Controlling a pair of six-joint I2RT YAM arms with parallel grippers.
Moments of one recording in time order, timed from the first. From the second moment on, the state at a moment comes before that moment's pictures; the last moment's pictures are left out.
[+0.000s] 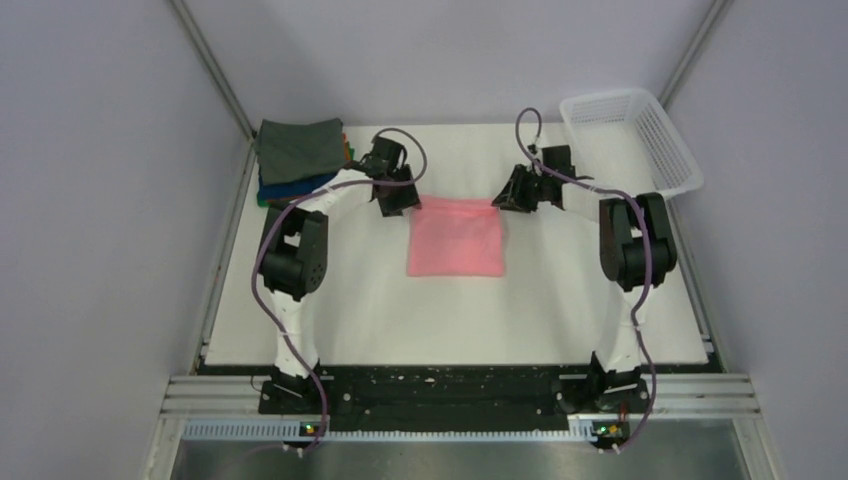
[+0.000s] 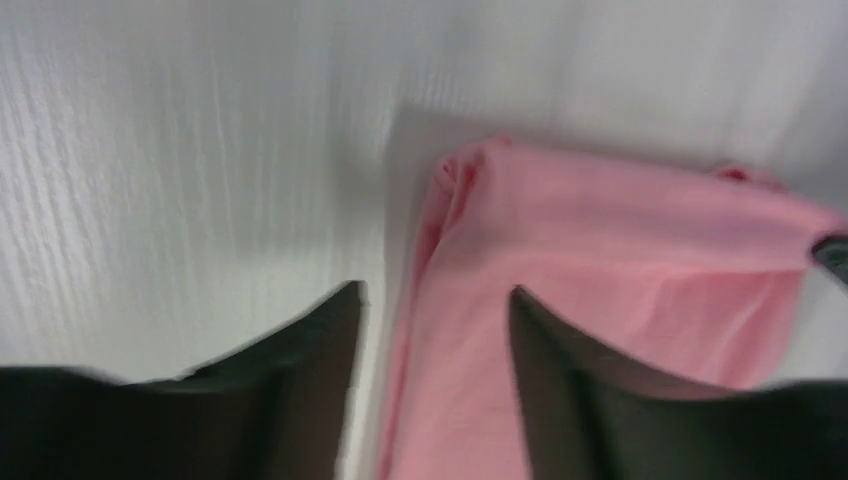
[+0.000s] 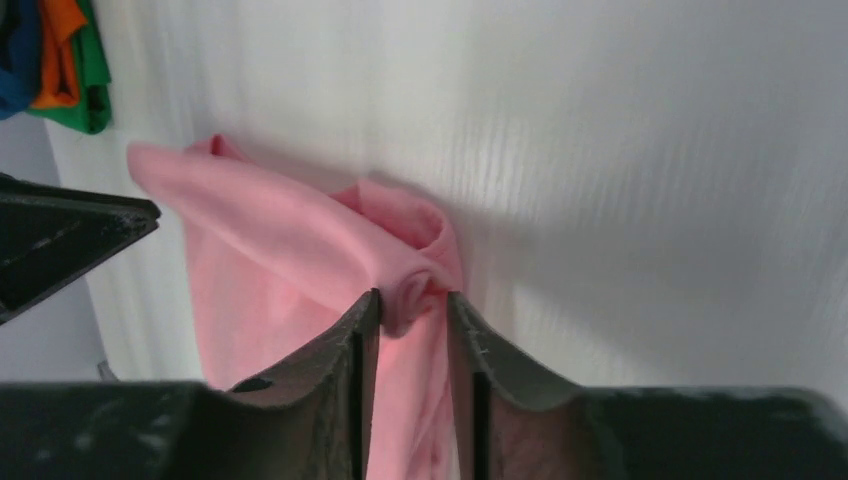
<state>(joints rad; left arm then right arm) -0.37 2.04 1.56 -0.47 0.07 -0.63 0.16 2.00 1.30 -0.10 -0.51 0.50</state>
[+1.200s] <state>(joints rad) -0.54 2.16 1.66 -0.61 0.00 -0.61 0.16 1.27 0.63 -0.10 -0.32 0.45</state>
